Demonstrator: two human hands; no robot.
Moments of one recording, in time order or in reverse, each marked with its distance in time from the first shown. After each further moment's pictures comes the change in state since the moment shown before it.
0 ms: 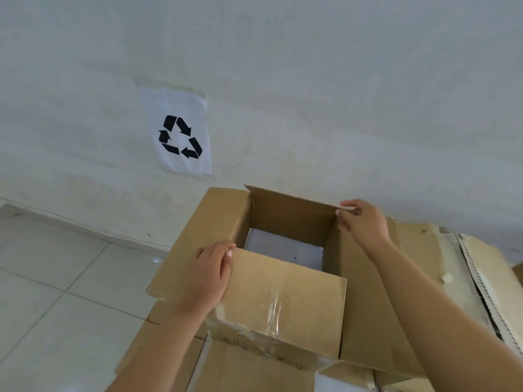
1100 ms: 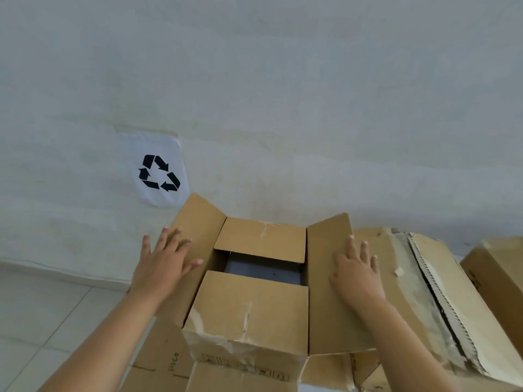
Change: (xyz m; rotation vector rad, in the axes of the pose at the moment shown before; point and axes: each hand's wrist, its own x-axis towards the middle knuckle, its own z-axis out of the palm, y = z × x) left_hand 0.047 -0.007 -0.061 0.680 -0.240 0.066; right_hand -0.090 0.036 -0.040 -0.899 -0.091 -0.037
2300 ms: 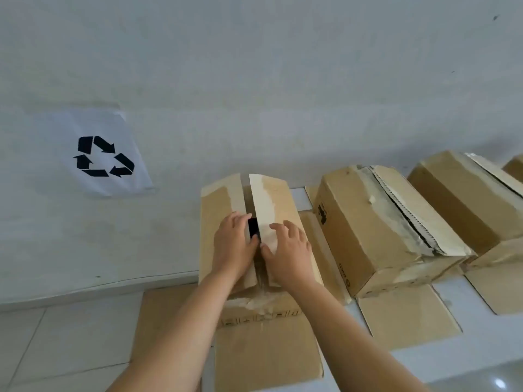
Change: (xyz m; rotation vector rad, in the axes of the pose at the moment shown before) left_hand -0.005 0.104 0.010 -0.839 -0.004 0.255; right_hand -0.068 -0.143 0.040 0.500 0.161 0.152
